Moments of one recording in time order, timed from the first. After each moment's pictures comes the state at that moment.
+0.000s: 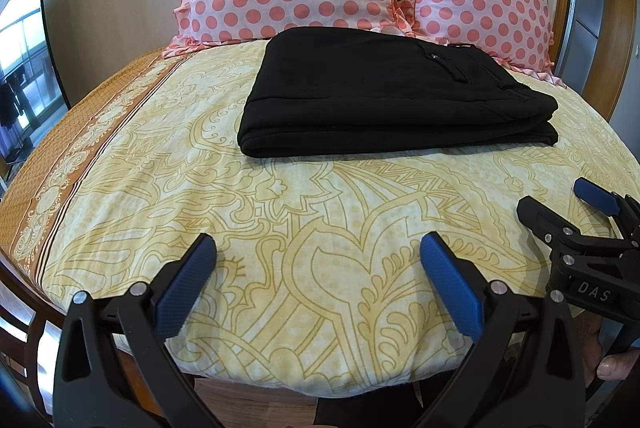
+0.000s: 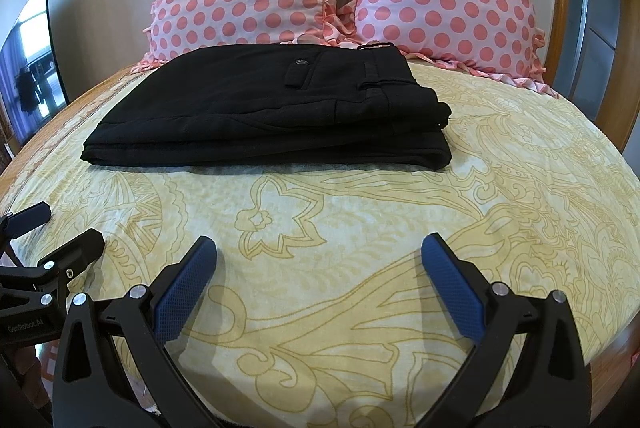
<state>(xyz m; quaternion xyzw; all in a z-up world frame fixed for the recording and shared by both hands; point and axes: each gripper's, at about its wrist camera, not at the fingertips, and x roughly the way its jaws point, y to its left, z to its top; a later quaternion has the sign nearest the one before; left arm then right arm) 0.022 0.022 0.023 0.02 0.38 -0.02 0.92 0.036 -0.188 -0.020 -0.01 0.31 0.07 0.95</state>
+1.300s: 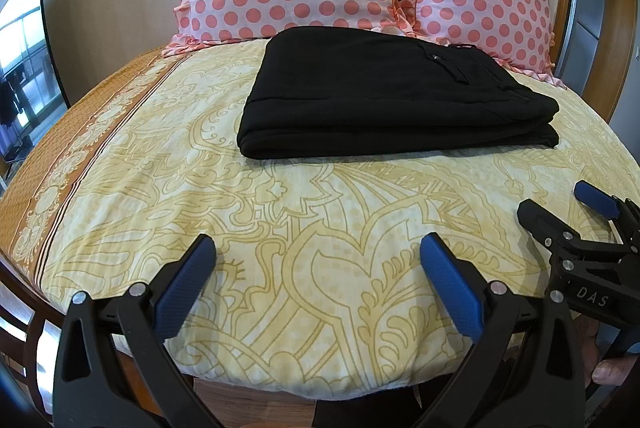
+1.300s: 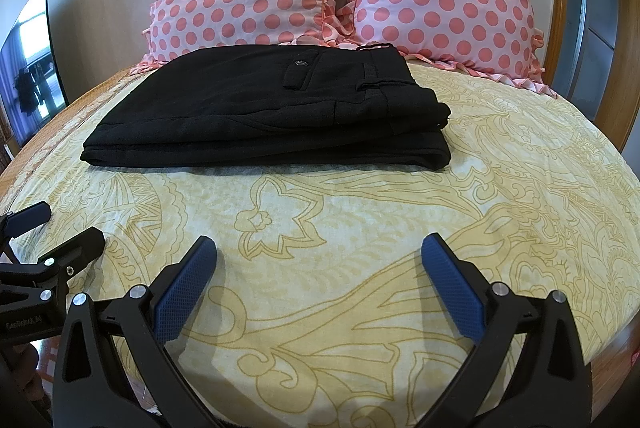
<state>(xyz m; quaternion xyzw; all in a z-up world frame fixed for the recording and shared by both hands) 0.025 0.022 0.024 0.01 0.38 -0.01 0.92 0.036 -0.189 -0.020 -0.01 0.31 0.07 0.95</state>
